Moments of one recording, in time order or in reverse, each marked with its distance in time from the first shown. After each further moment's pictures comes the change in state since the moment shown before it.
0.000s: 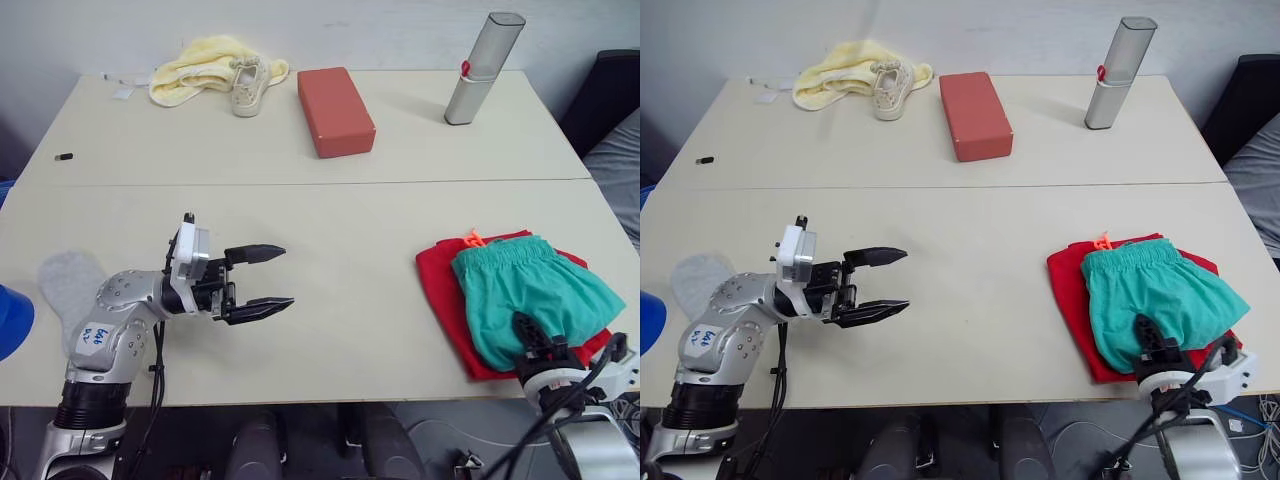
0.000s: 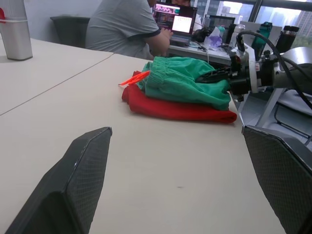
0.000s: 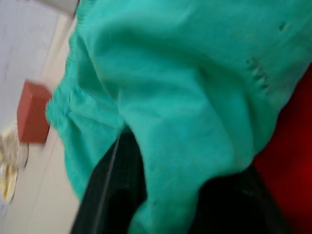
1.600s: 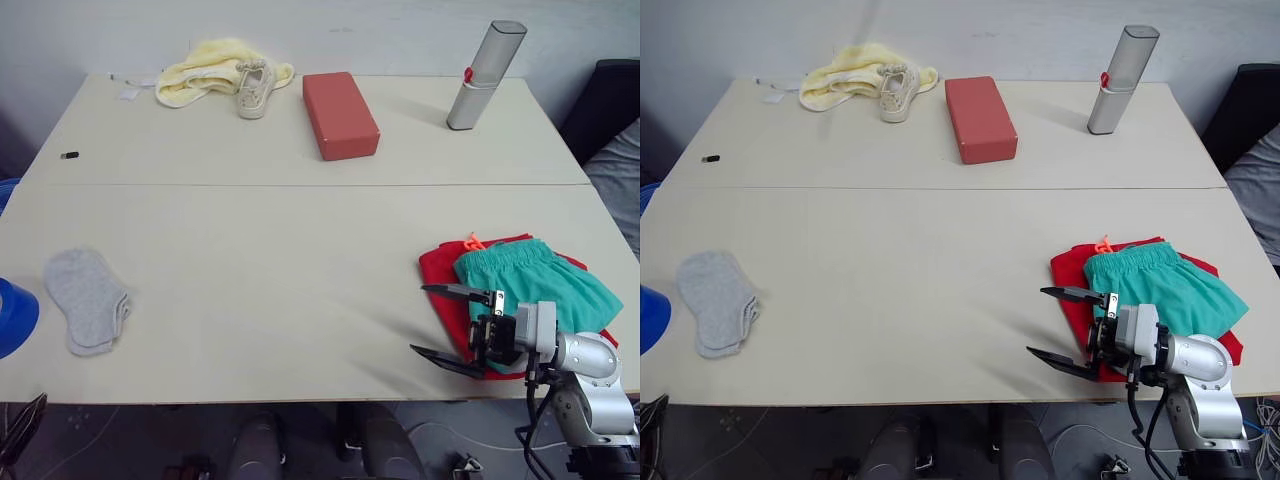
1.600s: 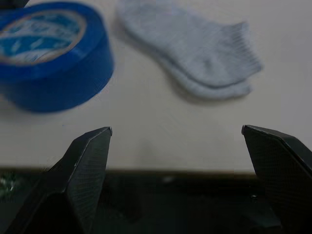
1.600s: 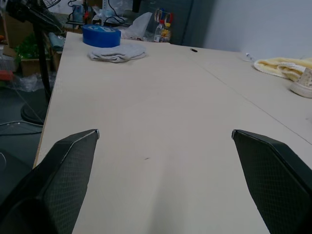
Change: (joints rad) left arm 1.009 -0.170 0.933 -0.043 -0.008 -0.058 0.406; right arm -0.467 -0.283 0.297 0.550 -1.136 -0.684 1.784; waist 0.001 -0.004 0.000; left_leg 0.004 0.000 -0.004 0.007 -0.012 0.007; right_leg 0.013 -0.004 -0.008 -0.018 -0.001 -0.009
